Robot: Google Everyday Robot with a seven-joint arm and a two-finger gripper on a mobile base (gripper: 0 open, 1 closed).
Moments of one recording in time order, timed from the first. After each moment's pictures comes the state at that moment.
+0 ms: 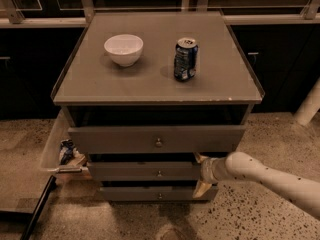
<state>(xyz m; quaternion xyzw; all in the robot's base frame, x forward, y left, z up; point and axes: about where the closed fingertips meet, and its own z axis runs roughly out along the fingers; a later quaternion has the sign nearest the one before) 0.583 -0.165 0.405 -0.68 0.65 0.05 0.34</state>
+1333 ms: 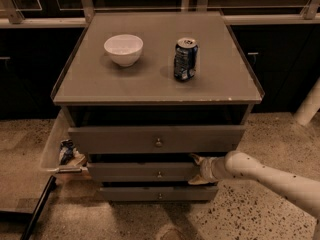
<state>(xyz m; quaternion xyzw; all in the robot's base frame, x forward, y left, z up) 0.590 -0.167 0.386 -0.68 0.65 0.06 0.33</state>
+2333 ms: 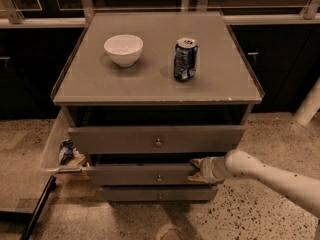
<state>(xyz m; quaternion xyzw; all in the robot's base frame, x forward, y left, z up) 0.592 -0.168 0.396 -0.68 0.65 0.06 0.33</state>
